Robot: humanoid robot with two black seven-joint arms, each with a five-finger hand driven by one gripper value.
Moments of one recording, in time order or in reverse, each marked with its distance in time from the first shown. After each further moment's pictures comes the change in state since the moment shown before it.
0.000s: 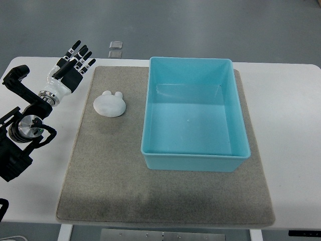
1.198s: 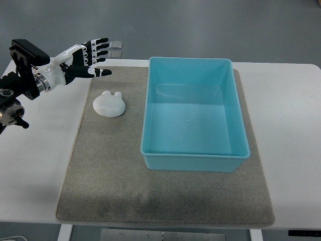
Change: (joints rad) left arm -0.080 0.222 0.163 -0.242 0.679 -0.013 -0.044; right arm 0.000 0.000 0.000 0.000 0.000 0.000 0.000
